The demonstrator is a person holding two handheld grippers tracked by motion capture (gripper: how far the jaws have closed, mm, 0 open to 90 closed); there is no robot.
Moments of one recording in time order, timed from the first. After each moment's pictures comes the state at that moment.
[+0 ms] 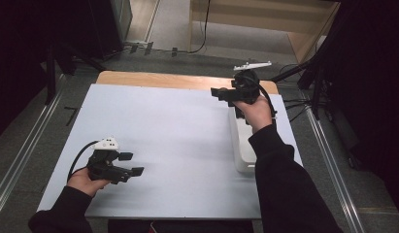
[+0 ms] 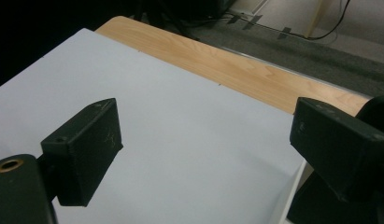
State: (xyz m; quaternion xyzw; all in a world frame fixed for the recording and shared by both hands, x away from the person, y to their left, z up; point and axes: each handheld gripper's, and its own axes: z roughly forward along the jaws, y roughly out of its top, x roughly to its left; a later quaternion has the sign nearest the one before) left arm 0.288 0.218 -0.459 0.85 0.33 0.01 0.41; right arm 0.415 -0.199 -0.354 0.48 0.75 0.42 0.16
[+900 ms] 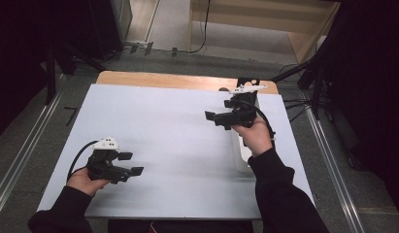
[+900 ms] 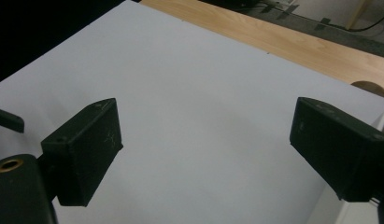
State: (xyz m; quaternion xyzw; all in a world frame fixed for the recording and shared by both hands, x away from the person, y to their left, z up) left arm 0.289 0.219 -0.458 0.85 0.33 0.01 0.40; right arm 0.362 -0.186 -0.381 0.44 0.78 0.43 0.12
